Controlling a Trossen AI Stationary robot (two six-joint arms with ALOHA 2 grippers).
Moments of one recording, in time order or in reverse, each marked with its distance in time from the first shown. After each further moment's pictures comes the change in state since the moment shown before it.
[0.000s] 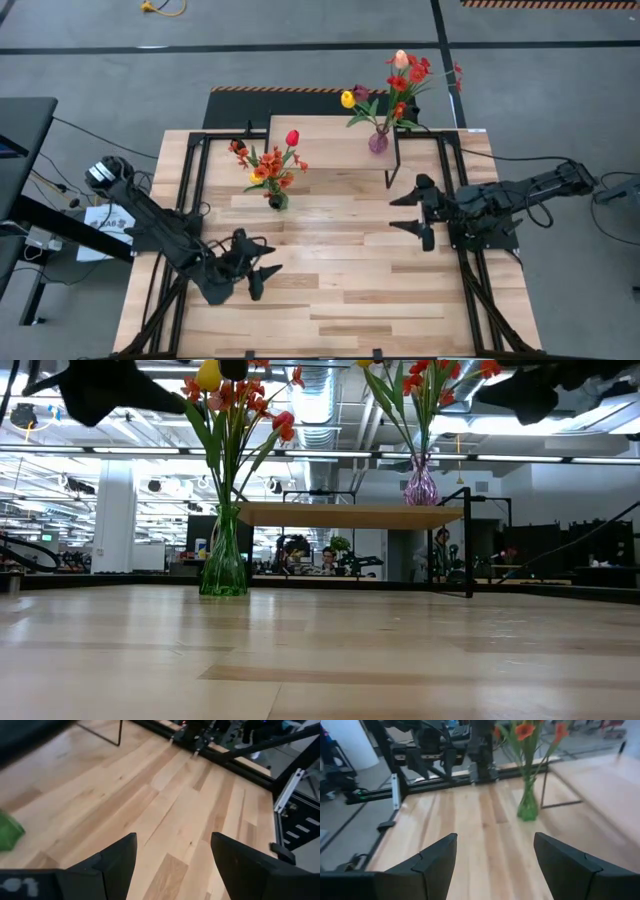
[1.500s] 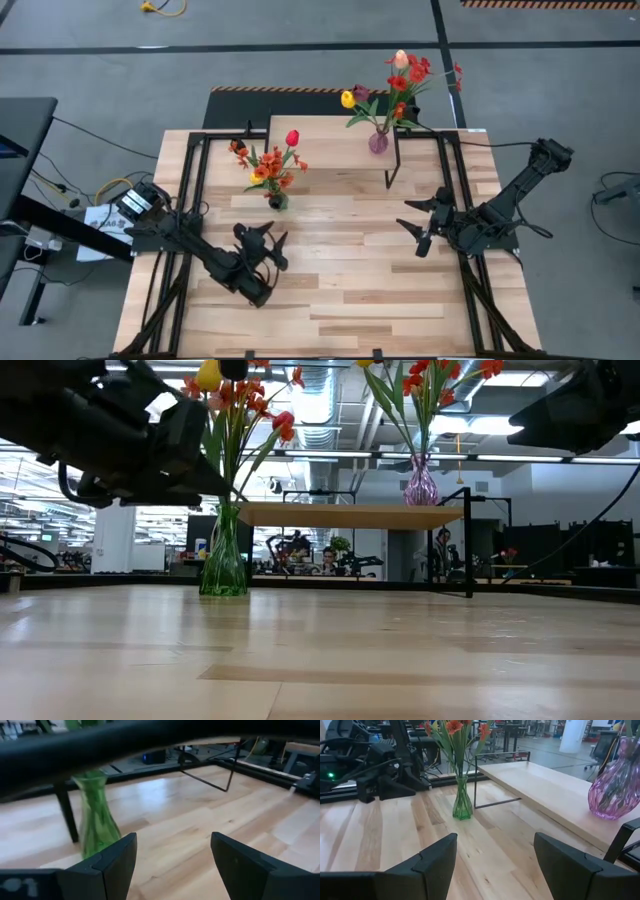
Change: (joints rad) left arm 0.135 0.430 -0.001 -0.196 -0.476 -0.502; right arm 0.433 0.008 -0.229 0.098 0.828 0.147
